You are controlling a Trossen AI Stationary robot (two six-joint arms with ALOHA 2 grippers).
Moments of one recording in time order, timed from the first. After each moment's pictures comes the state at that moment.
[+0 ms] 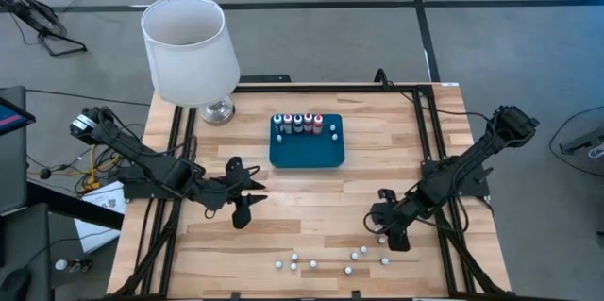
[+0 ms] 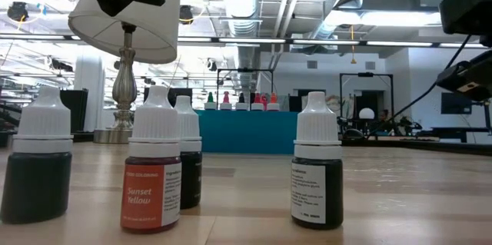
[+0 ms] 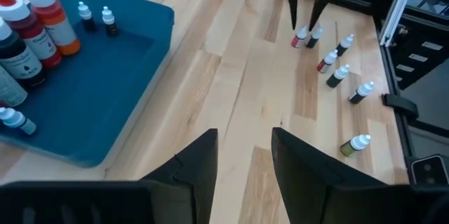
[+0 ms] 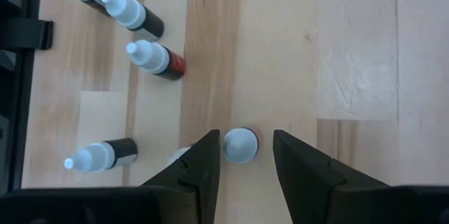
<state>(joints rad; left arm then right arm) -0.49 1.16 0.82 -0.29 -0.51 -0.58 0.65 1.32 0.59 -0.35 0.02 0.59</state>
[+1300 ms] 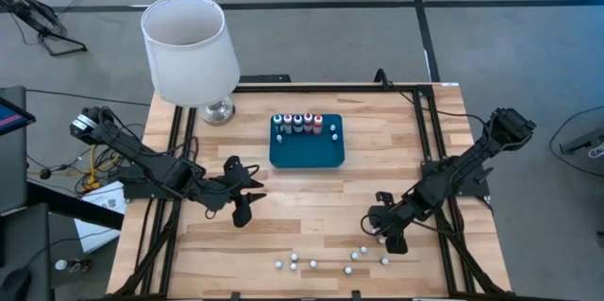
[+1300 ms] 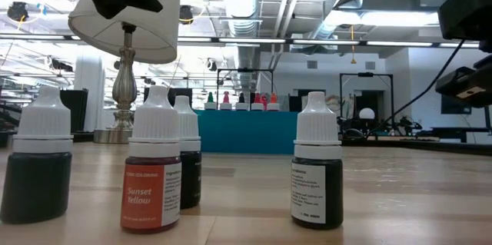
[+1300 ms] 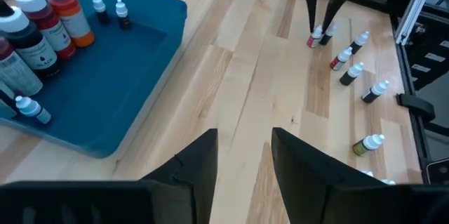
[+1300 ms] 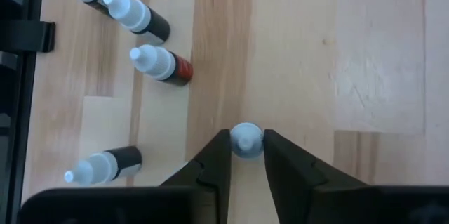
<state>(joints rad) -0.49 1.16 0.82 -0.33 -0.54 -0.62 0.65 1.38 0.59 -0.29 0.00 0.59</state>
